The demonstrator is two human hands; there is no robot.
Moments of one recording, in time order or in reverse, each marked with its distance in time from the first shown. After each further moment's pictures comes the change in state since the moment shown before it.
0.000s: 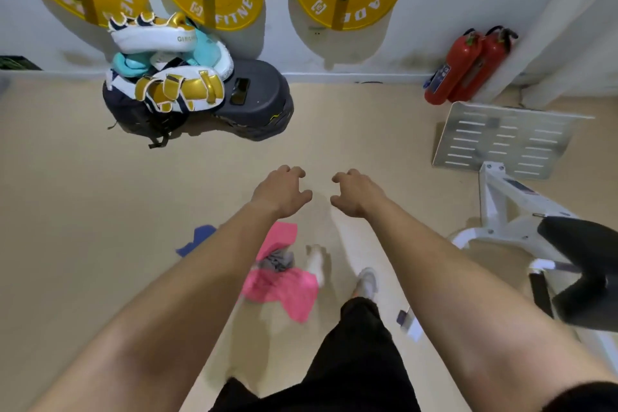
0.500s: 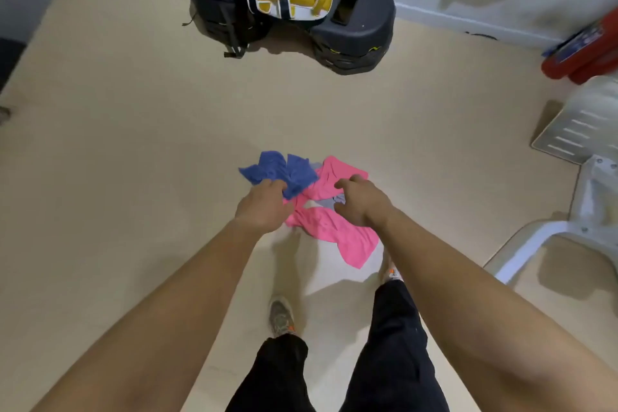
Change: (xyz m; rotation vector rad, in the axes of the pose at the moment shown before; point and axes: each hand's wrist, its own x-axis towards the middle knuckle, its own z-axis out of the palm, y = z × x) left_hand -0.171 -0.364 0.106 -0.157 -0.051 -0.289; right_hand -0.007 -0.247 0.266 -0.129 -0.197 -0.209
